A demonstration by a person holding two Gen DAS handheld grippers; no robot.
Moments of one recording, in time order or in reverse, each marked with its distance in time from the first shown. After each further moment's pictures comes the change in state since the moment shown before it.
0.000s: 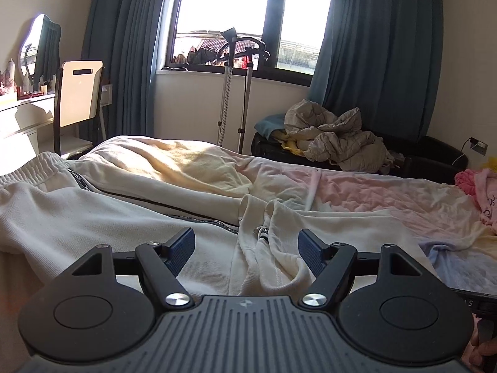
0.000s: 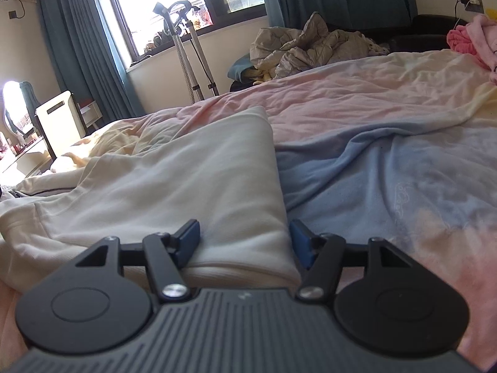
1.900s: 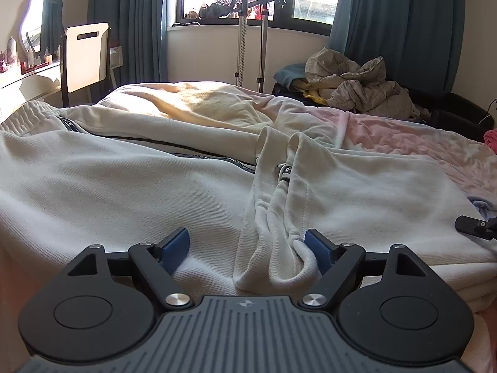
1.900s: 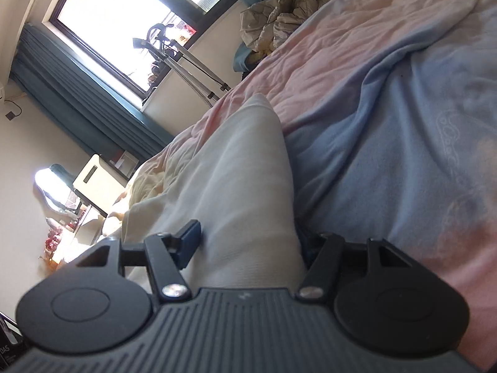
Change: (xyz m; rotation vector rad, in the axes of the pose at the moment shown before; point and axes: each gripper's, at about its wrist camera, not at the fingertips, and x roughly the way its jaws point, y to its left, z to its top) left arm 0.055 -0.001 -0.032 -0.012 0.178 0.100; right arm 0.037 -0.039 0.013 0.417 0.056 0.231
